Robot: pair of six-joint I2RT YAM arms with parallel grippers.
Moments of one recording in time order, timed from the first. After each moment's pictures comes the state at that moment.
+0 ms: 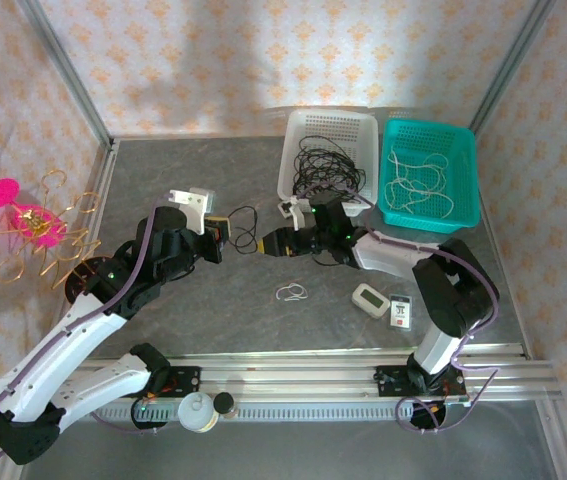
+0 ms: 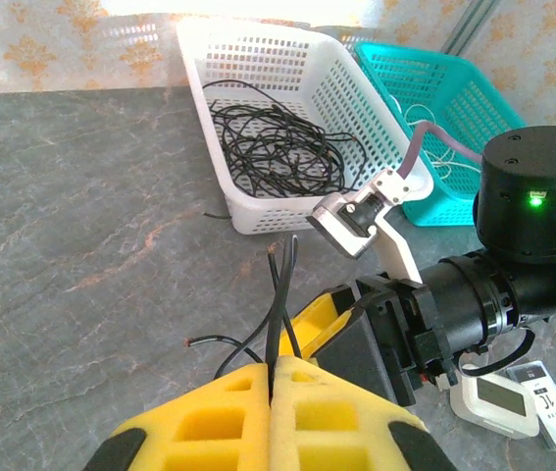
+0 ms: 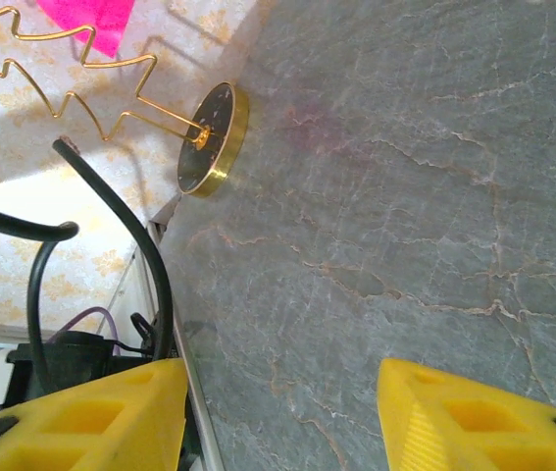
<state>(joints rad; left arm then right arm) -0.59 0.87 1.00 -0.58 -0.09 -0.36 0.63 1.69 0.96 0.18 -0.77 0.58</state>
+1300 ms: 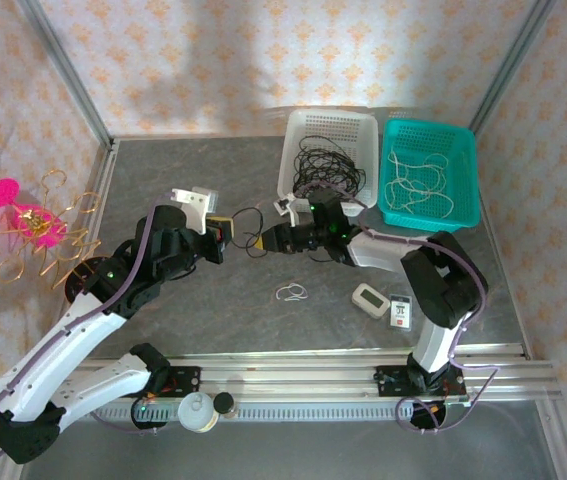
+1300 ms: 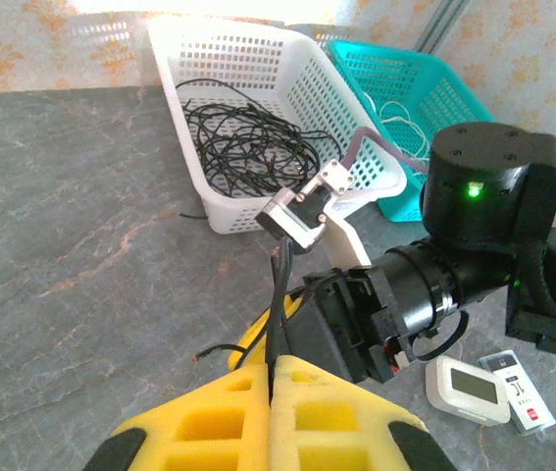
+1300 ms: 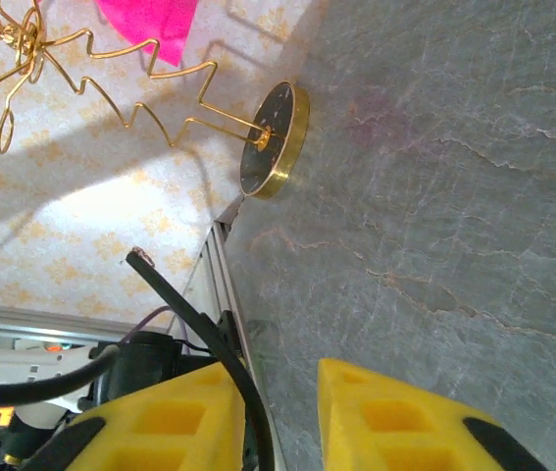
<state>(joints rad) -0.59 0.87 1.02 -0.58 -0.05 -0.36 0.62 1.77 0.98 0.35 -0.91 0.74</state>
